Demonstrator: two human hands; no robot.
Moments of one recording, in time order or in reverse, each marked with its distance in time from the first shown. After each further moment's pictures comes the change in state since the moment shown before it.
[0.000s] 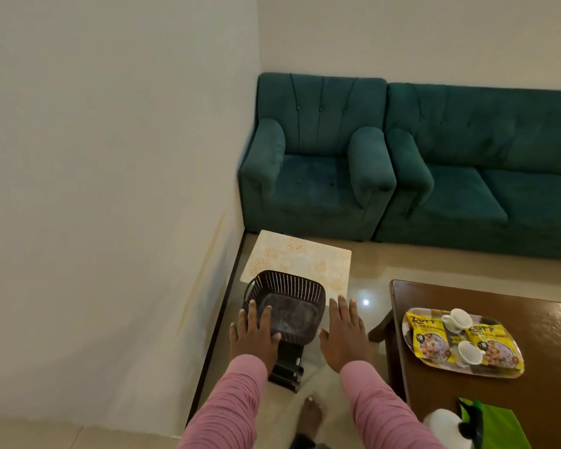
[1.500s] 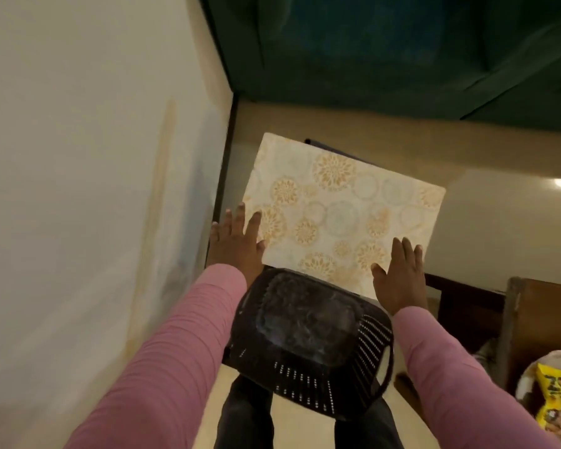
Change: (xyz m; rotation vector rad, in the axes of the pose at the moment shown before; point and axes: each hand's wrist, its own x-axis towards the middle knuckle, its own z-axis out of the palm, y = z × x) left_hand 0.475 -0.085 0.089 0.227 -0.291 0.012; right_hand 0.406 0.072 0.200 0.061 -0.366 0.419
